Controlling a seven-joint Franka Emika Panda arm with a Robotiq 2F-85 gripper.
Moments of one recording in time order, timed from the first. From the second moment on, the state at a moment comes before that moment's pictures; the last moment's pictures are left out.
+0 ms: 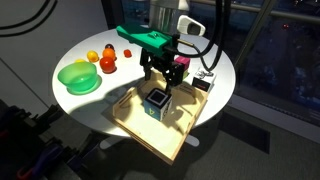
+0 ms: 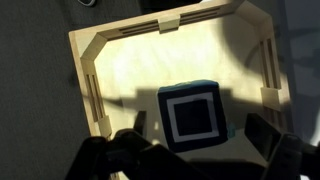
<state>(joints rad) -0.25 0.45 -0.23 -1.96 -0.01 2.18 -0.20</state>
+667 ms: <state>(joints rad) -0.25 0.50 -0.23 -1.92 -0.01 2.16 -0.20</state>
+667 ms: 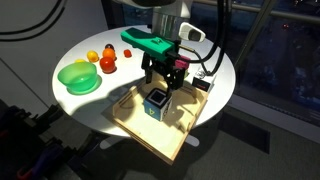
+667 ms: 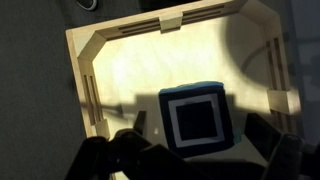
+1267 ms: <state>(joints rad) -0.26 0.55 -0.23 -1.87 -0.01 2.07 -0.20</state>
